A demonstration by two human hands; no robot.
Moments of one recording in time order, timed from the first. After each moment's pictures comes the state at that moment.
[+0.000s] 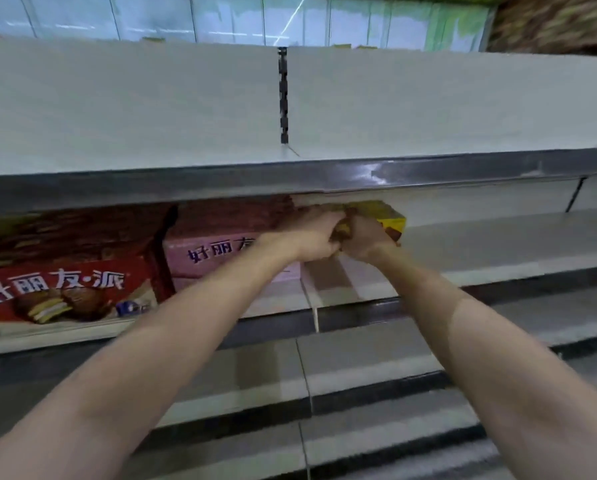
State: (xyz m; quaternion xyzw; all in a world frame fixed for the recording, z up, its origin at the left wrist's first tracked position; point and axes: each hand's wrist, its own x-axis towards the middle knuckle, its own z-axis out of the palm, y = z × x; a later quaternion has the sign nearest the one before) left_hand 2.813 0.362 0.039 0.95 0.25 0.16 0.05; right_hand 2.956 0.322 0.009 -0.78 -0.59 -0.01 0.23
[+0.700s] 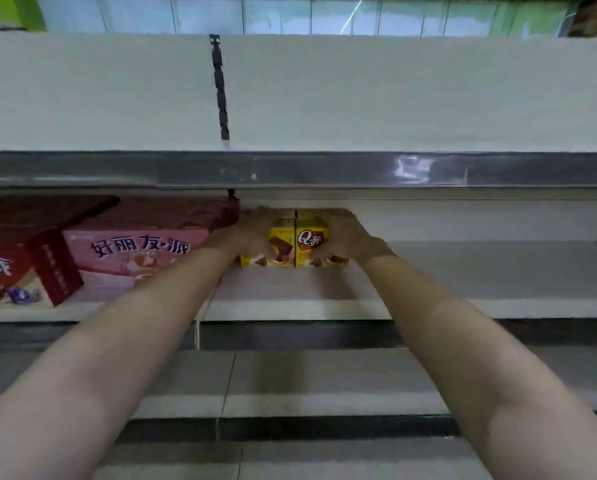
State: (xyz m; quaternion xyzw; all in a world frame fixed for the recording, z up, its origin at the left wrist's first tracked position) left_hand 2.912 0.420 0.004 0.88 0.47 0.09 0.04; right_hand 3.116 0.367 -0.007 -0.64 -0.73 0.02 0.22
